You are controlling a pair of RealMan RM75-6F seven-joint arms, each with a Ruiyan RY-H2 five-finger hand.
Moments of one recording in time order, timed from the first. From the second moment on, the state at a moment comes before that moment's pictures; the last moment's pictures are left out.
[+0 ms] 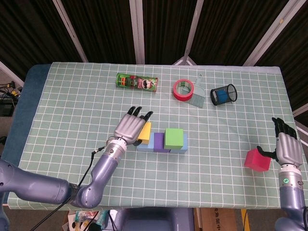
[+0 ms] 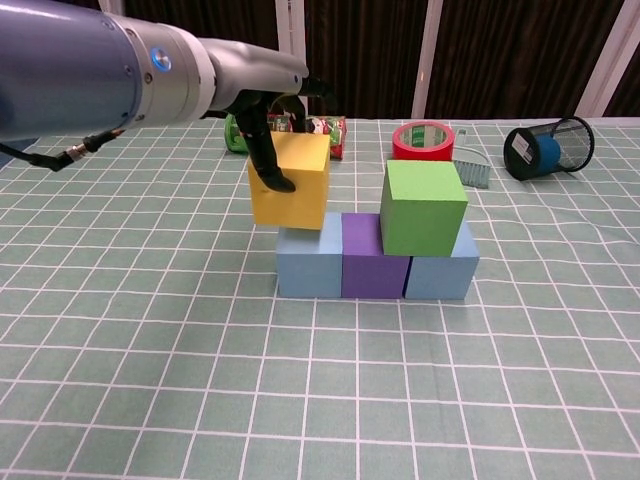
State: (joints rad) left arm -1.26 -1.49 -0.27 -1.88 0.29 1.22 0.90; right arm 0.32 -1.07 0.25 -1.83 -0.81 1.24 -0.20
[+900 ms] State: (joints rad) left arm -1.31 -1.62 -0.33 -1.86 0.20 1.34 0.97; right arm 0.32 -1.06 0.25 -1.84 -0.82 1.24 -0.18
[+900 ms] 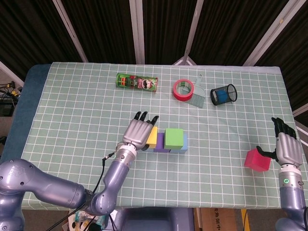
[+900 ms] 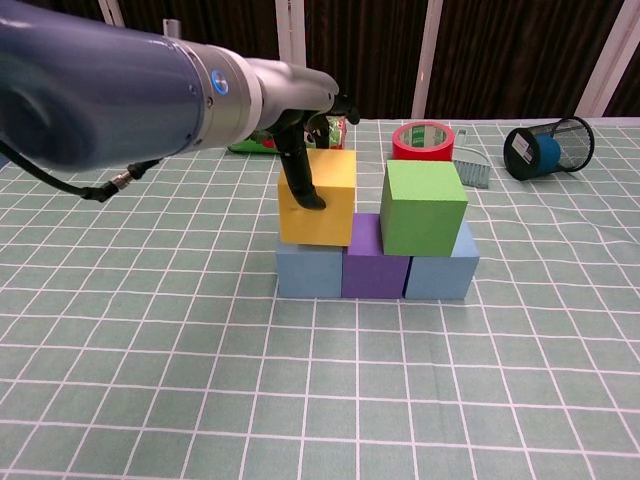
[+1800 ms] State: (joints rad) left arm -1.32 -1.69 -0.37 -1.79 0.19 1.34 0.99; right arm 0.32 -1.06 0.25 -1.84 -0.81 1.23 -0.17
